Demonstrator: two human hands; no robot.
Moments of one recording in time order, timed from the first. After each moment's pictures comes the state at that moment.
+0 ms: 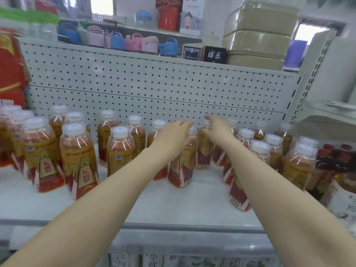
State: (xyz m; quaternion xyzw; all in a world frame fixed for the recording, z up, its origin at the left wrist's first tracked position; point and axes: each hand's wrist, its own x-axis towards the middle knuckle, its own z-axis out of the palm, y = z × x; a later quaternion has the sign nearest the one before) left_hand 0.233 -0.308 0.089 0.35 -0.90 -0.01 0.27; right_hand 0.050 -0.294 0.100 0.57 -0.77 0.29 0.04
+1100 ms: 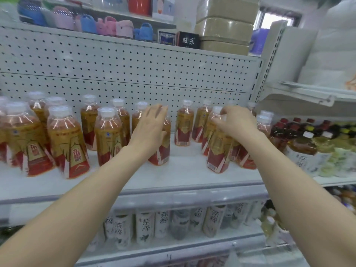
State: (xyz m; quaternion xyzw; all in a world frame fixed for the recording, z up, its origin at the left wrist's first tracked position) left_hand 0.272 -0.257 0.061 0.33 -0.88 0.03 0.35; right_hand 0.048 -0.149 0.111 0.46 -0.85 0.17 0.19
